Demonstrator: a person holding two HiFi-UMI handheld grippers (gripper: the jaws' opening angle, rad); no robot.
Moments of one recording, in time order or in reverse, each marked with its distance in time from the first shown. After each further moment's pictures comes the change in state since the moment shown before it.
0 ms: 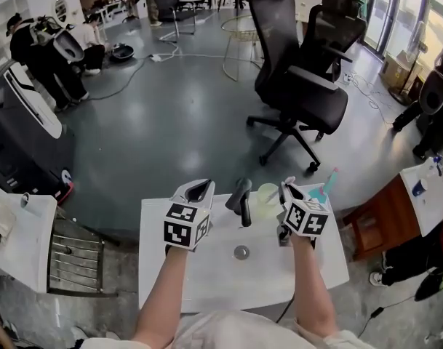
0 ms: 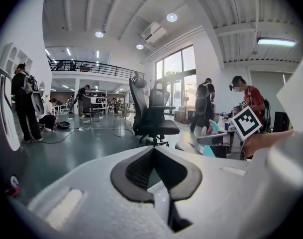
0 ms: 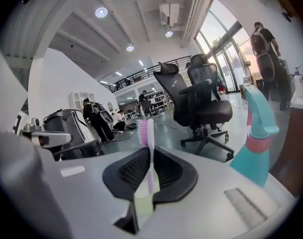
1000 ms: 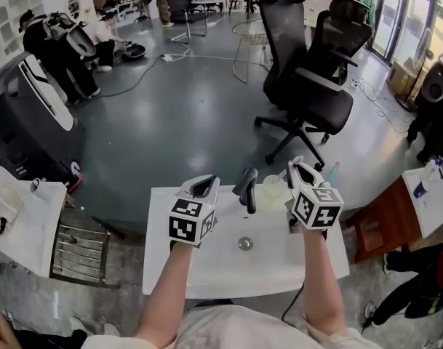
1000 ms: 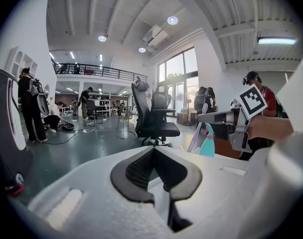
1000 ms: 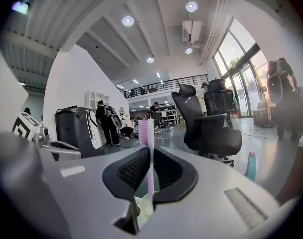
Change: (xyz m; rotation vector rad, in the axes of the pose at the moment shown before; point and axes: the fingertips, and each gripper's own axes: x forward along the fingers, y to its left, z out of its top) left arm -0.041 -0.016 0.004 -0.004 -0.029 0.040; right arm -0.050 0.057 0.078 -0.208 -0.145 0.081
